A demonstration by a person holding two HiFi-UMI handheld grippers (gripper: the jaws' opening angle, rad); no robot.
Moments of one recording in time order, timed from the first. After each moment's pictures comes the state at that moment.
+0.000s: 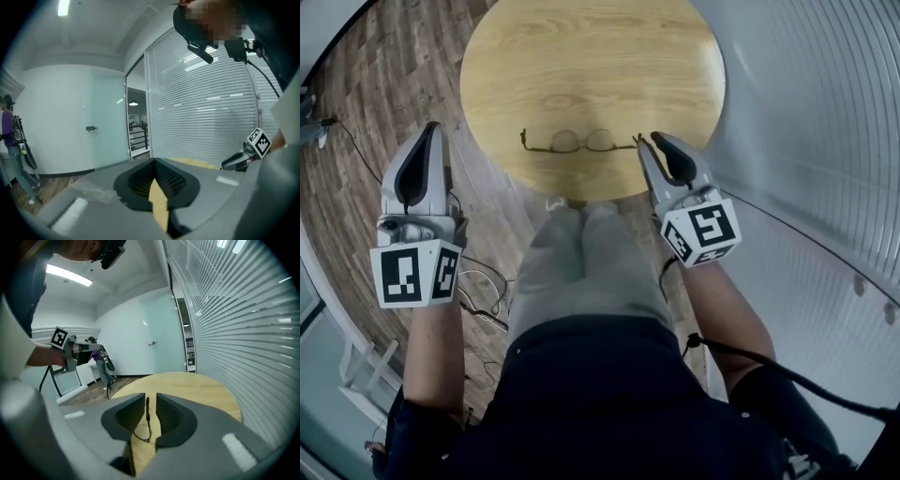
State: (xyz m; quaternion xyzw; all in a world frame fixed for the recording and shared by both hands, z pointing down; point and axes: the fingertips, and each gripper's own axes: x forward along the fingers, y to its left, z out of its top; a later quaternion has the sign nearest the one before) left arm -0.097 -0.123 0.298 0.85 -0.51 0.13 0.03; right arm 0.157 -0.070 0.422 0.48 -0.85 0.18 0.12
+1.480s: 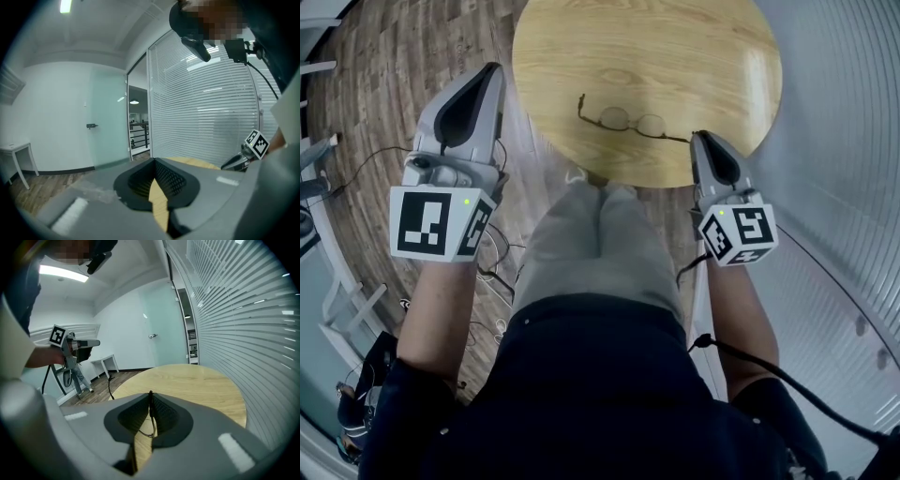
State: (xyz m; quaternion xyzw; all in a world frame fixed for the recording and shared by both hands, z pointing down) left arm -0.103 -0.128 0.307 0.85 -0.51 0.13 0.04; right arm 0.149 -0.074 0.440 0.46 -0.85 0.22 0.16
